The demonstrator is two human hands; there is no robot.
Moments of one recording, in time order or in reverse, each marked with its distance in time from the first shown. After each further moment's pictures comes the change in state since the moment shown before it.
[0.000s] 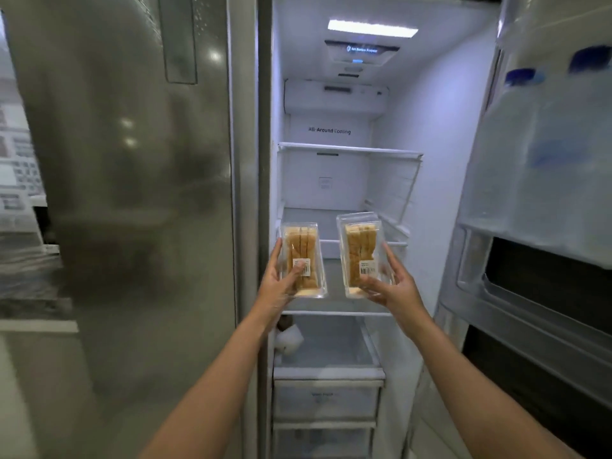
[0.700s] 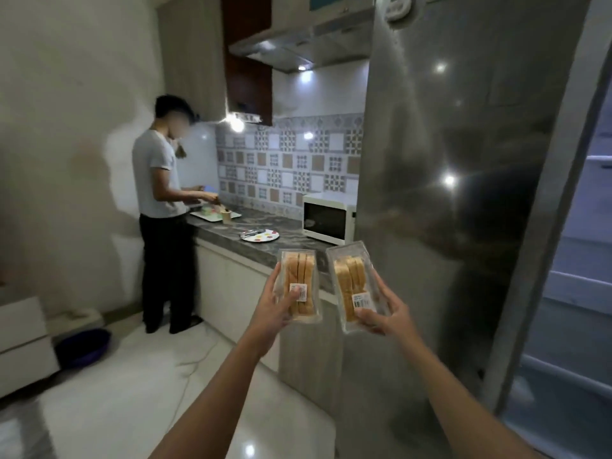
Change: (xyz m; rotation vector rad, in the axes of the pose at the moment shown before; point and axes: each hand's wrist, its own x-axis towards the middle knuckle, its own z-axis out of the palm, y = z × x) left_hand -0.268 0.185 -0.305 0.368 0.643 0.104; right_hand -0.095 0.012 0.410 0.147 -0.657 0.109
